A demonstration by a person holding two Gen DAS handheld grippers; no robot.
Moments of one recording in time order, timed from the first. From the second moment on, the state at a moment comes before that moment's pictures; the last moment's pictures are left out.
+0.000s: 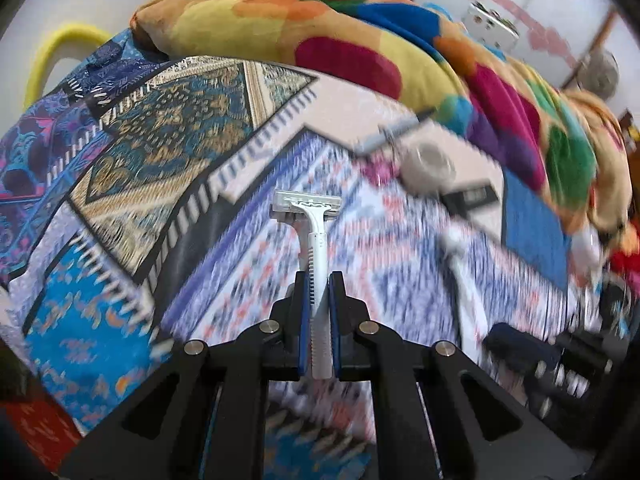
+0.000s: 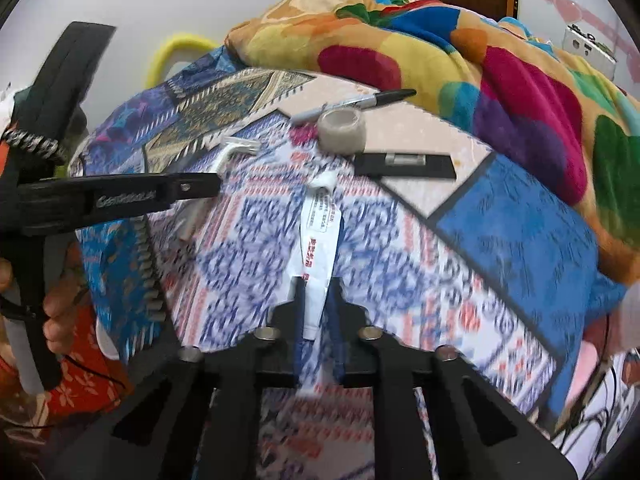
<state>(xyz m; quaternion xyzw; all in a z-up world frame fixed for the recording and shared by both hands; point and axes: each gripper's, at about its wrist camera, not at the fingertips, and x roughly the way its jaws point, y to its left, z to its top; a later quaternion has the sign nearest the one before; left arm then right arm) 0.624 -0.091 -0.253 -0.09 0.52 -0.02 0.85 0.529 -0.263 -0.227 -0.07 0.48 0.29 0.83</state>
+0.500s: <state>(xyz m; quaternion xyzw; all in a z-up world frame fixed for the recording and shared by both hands) 0.566 -0.085 -0.260 -0.03 0.51 -0.04 0.86 0.526 -0.251 -0.201 -0.07 0.46 0.24 0.85</state>
